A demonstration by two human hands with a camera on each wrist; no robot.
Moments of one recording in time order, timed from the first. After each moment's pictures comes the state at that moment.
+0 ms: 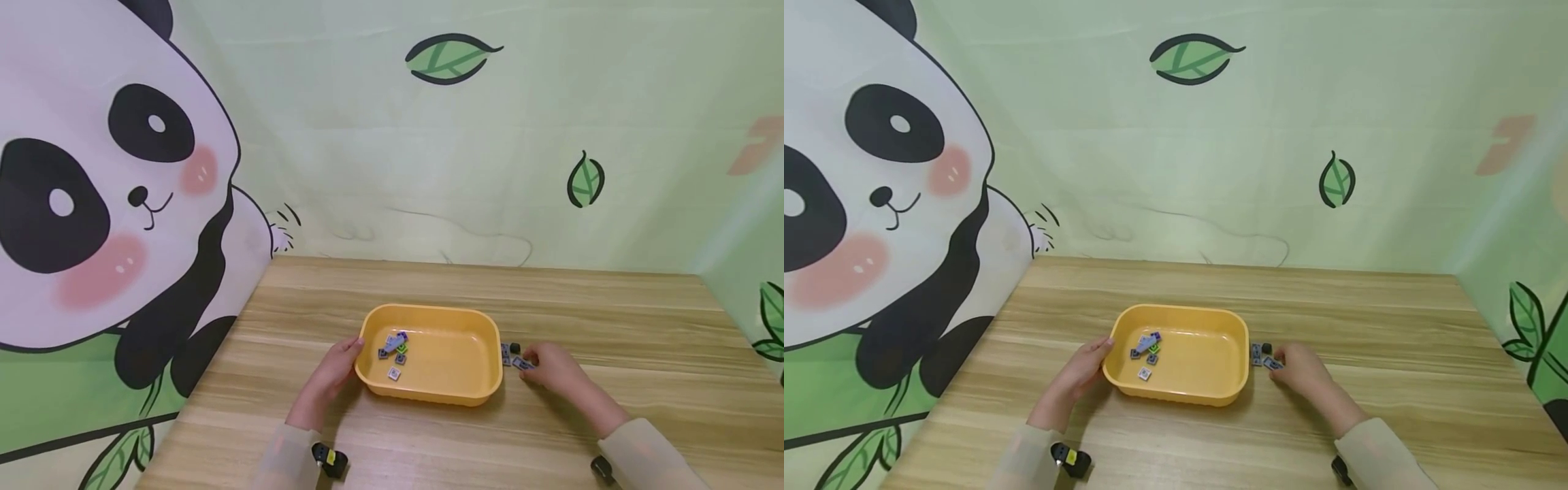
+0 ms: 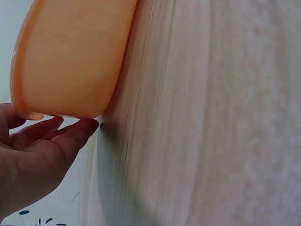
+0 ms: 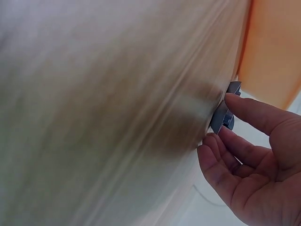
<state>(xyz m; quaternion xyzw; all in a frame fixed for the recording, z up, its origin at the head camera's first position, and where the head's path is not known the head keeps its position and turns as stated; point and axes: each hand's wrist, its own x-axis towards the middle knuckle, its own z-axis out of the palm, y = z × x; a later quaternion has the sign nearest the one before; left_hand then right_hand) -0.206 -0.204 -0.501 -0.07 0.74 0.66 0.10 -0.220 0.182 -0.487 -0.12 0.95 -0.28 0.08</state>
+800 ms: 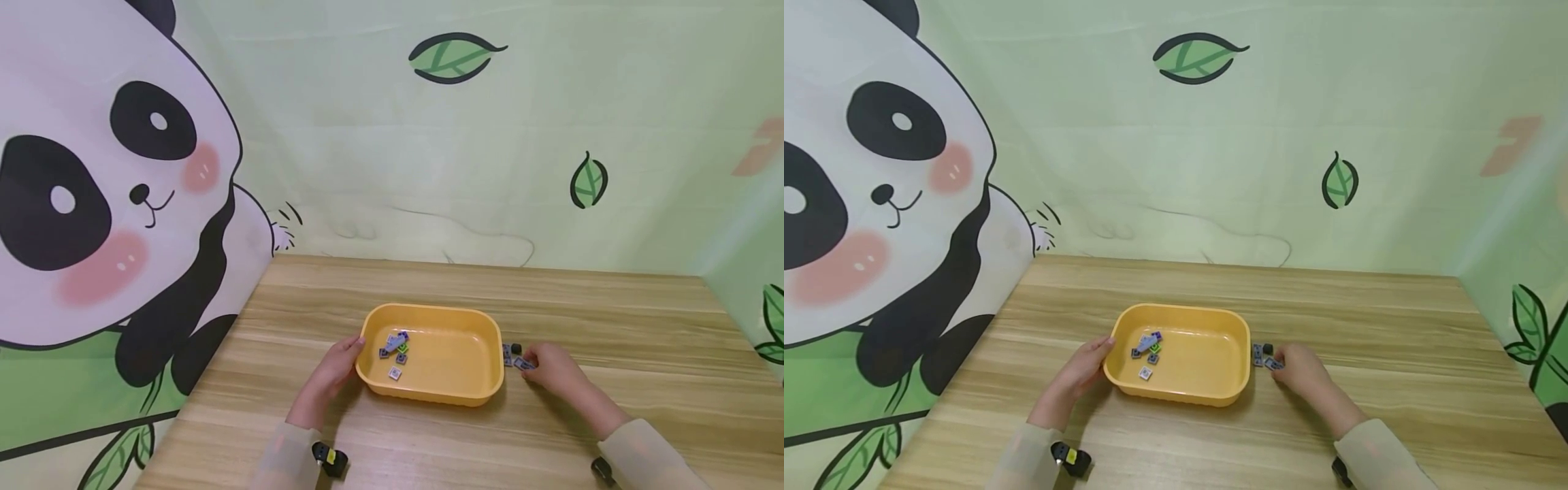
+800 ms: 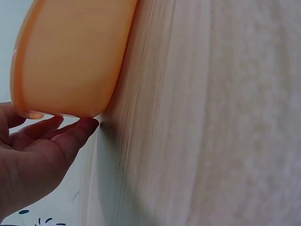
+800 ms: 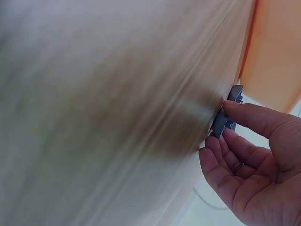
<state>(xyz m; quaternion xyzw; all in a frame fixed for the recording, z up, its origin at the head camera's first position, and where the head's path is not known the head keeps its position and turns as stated) -0.207 -0.204 -0.500 -0.06 0.73 0.67 0.11 -0.220 0.179 -0.487 -0.12 0.95 -0.27 0.08</state>
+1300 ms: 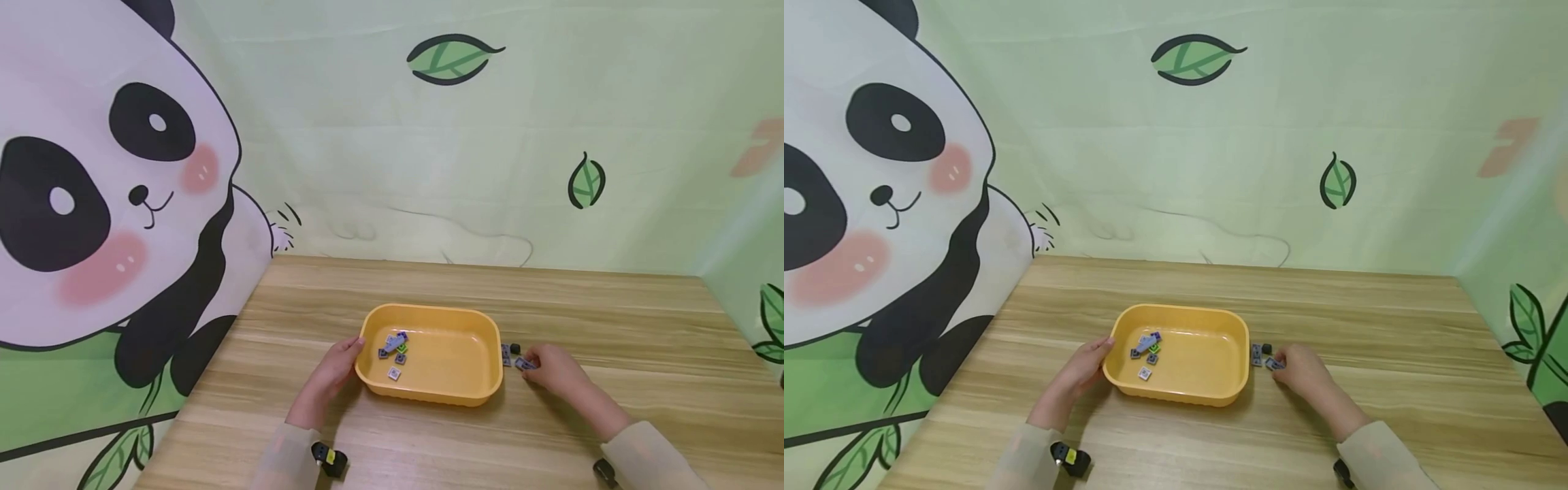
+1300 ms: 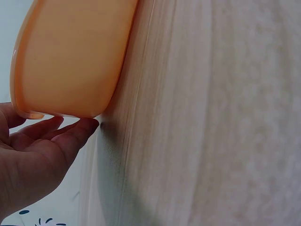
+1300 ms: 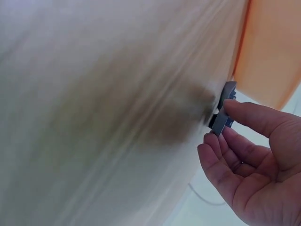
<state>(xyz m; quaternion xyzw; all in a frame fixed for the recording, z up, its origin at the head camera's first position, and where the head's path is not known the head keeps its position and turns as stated) -0.208 -0.204 -0.501 -0.06 0.74 0.67 0.10 -0.217 0.182 -0.481 -0.11 0.95 -0.27 0.08</state>
